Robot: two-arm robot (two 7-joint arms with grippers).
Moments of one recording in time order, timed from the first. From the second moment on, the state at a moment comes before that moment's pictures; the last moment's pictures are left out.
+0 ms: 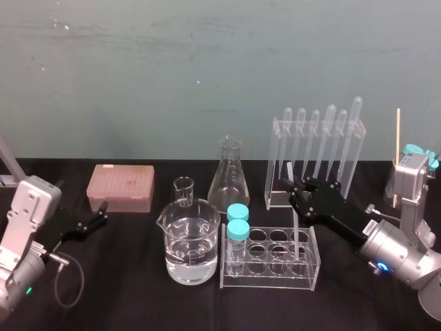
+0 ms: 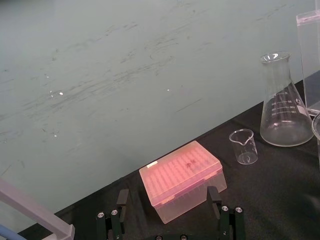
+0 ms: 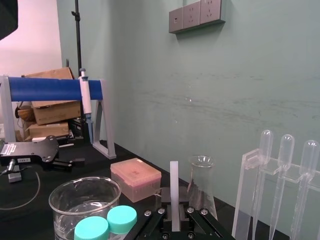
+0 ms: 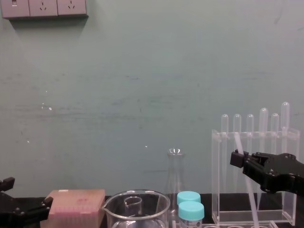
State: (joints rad) left arm -0.20 0.60 0.45 -1.41 -0.25 -0.12 0.03; right arm 0.36 0.40 -0.35 -1.18 0.52 -0.31 0.71
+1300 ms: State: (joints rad) left arm -0.20 0.60 0.45 -1.41 -0.25 -0.12 0.03; right arm 0.34 0.38 -0.29 -1.24 0.54 -0.35 0.64
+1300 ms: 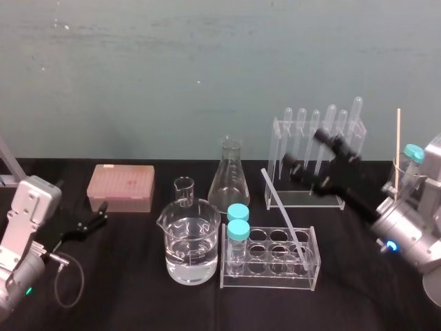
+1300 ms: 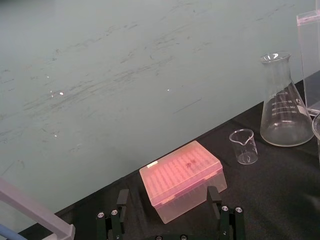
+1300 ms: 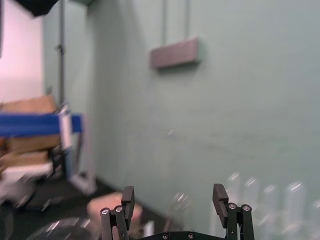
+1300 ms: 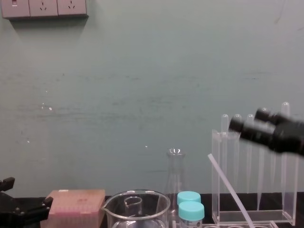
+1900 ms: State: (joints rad) left arm -0.20 0.60 0.45 -1.41 -0.25 -0.12 0.03; right arm 0.18 0.45 -0.17 -1.43 0.43 -0.05 0.33
